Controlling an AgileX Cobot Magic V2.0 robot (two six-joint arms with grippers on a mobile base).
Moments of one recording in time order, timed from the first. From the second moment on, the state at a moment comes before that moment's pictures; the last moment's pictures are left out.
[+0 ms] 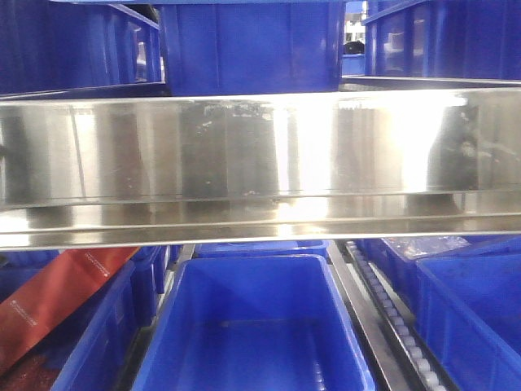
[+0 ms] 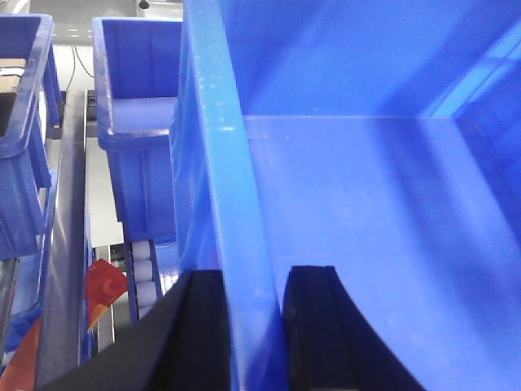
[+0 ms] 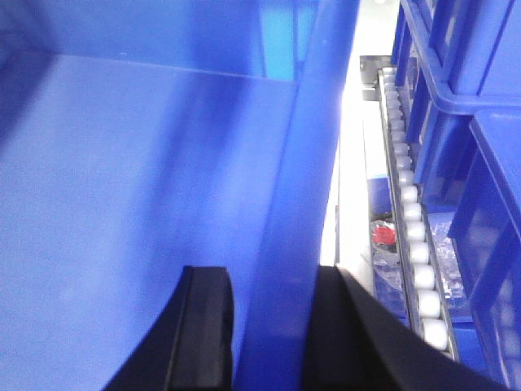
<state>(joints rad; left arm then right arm) -0.34 1.65 -2.07 0.10 0.85 -0.24 0.15 1.54 -1.94 0.03 0.92 0.05</state>
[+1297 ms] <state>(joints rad) -0.34 1.67 -2.07 0.10 0.85 -0.24 0.15 1.56 -1.94 0.03 0.92 0.05</state>
